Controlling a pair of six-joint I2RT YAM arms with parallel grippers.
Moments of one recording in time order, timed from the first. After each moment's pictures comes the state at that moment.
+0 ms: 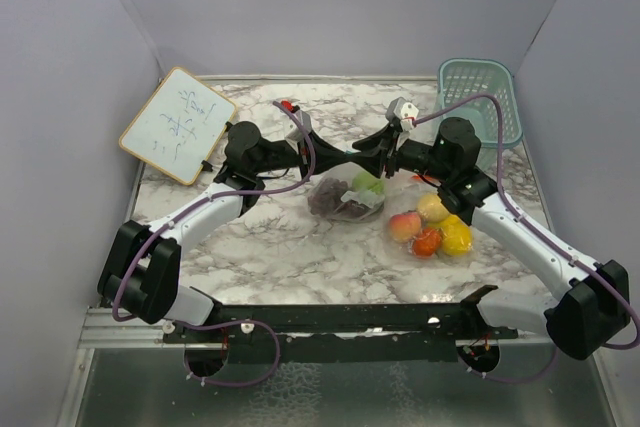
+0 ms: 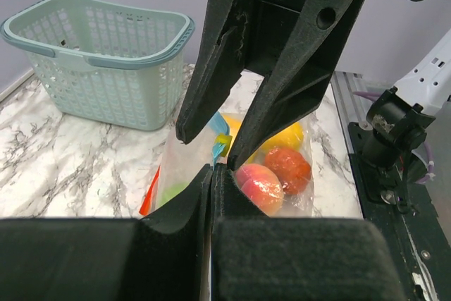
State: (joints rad) left arm -0.49 1.42 0.87 0.73 0.95 -0.25; right arm 0.52 1.19 0.93 0.22 -0.64 -0.07
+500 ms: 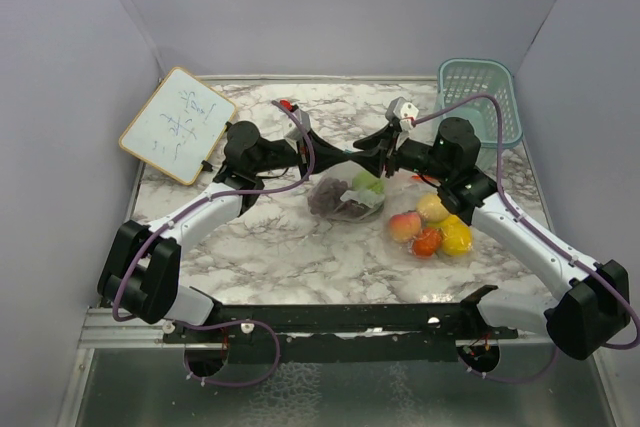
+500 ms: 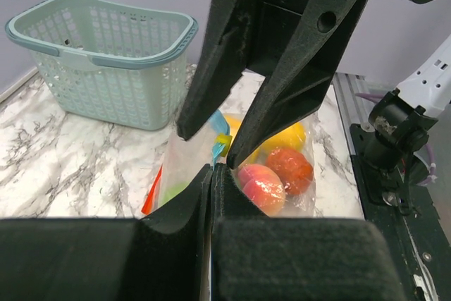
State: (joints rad) left arm -0.48 1.42 0.87 0.73 0.95 -0.25; right arm 0.52 1.19 0.93 0.22 -0.61 -0.08
